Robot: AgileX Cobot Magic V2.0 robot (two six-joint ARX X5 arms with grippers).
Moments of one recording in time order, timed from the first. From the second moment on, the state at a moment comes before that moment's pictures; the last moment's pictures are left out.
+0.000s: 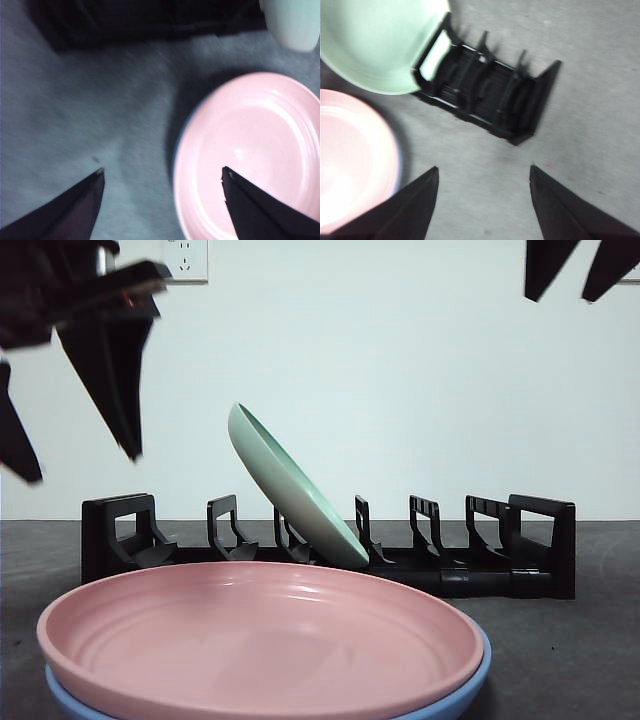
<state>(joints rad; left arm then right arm) -0.58 1.21 0.97 -0.84 0.02 -0.45 0.74 1.07 1.16 -0.97 0.28 0.21</state>
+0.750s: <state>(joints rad) -0.19 0.85 1.15 -1.19 0.00 -0.20 0.74 1.53 1.56 -0.88 -0.08 0.18</state>
